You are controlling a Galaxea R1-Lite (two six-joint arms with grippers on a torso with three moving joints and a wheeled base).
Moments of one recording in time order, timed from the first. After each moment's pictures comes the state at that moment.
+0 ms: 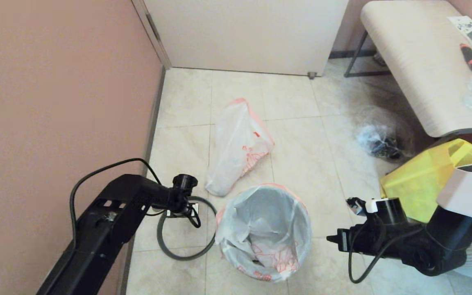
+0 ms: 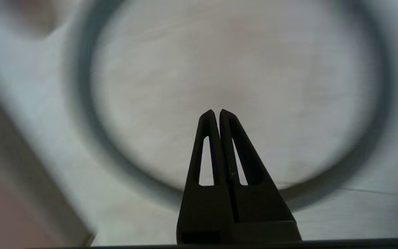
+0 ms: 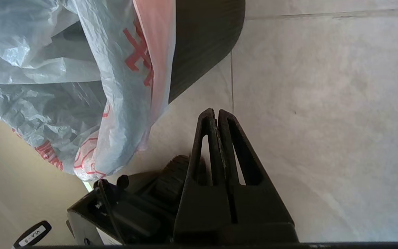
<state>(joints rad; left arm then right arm) -0.16 2.84 -1.95 0.07 0.26 -0.12 0.21 2.22 -0.65 -0.82 0.35 0.29</state>
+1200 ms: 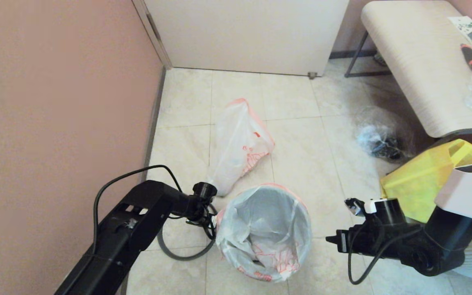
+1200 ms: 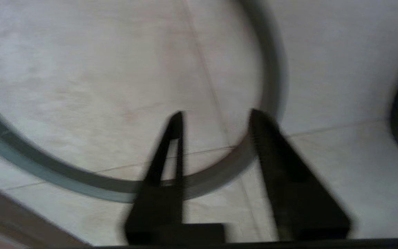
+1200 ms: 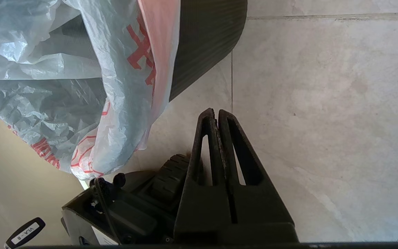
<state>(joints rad) -0.29 2.88 -1.95 0.11 0.18 0.03 0.21 2.22 -0.65 -0.82 0.35 0.27</state>
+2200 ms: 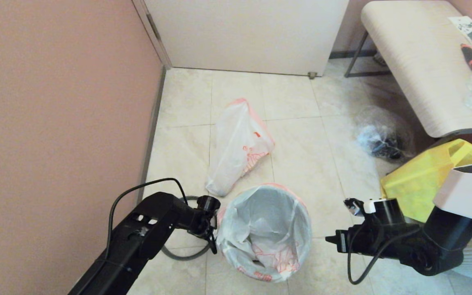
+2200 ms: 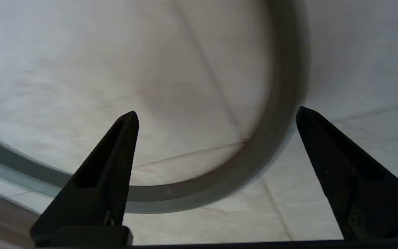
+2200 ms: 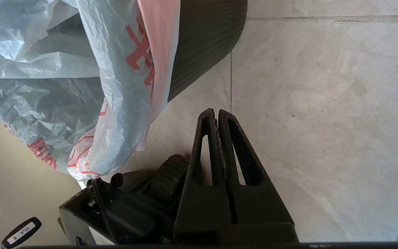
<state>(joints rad) -0.31 2.98 -1.95 0.05 0.25 0.13 0.22 2.23 -0.66 -0.82 0.35 0.26</state>
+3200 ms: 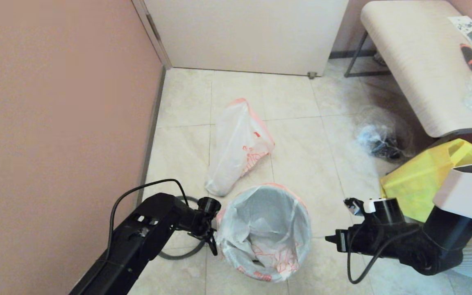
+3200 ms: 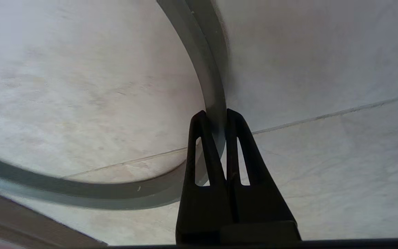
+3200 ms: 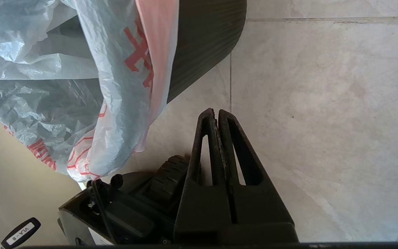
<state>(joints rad) -0.30 2.98 -1.94 0.06 0.25 0.11 0.21 2.23 -0.66 -0.82 0.35 0.26</state>
